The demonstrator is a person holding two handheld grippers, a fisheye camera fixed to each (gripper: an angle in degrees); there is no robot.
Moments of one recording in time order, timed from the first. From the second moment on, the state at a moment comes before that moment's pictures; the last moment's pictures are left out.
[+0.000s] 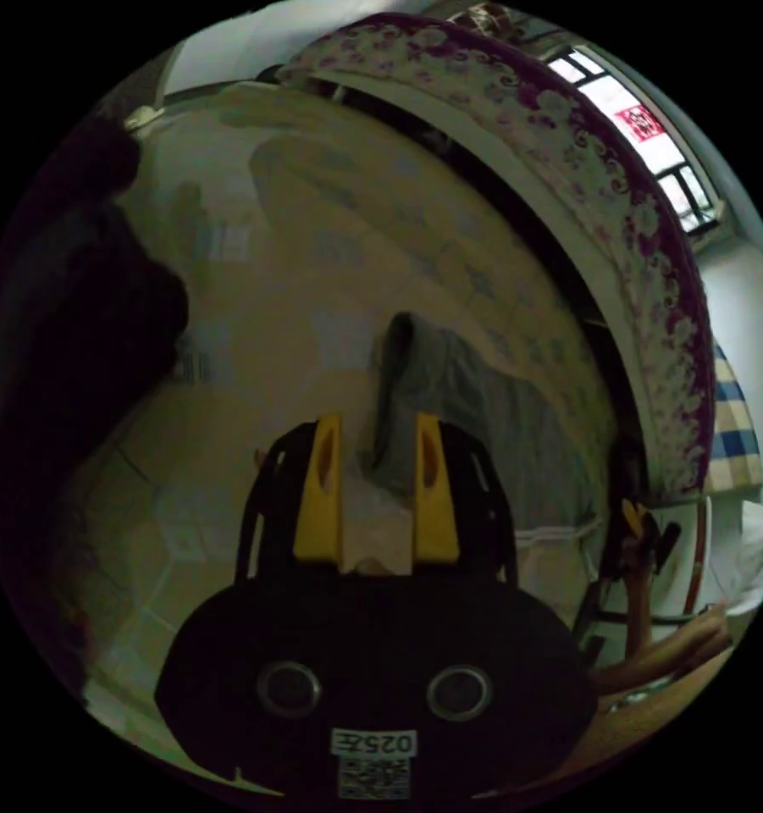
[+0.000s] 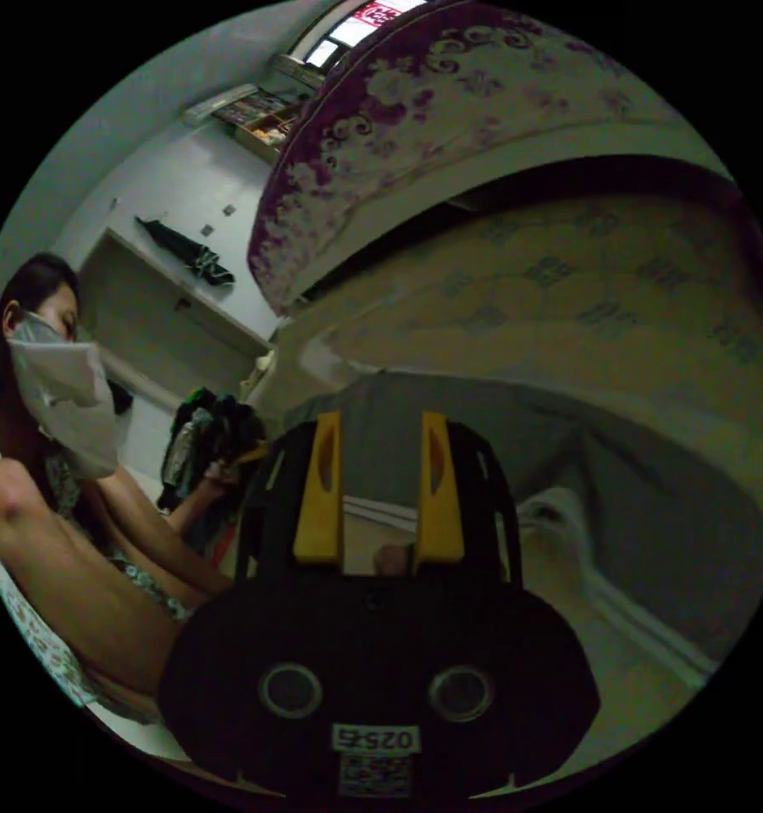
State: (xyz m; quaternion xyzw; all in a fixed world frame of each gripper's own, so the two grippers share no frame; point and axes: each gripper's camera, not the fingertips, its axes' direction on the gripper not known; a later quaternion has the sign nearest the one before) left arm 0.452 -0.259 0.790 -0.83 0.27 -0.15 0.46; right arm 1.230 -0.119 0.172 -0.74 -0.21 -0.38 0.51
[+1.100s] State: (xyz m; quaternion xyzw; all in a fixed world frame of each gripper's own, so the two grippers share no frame) left arm 0.417 -0.230 0.704 -0.80 0.12 -0.09 0.58; right arm 1.391 -0.339 0.273 -0.59 0.11 -0.22 0.77
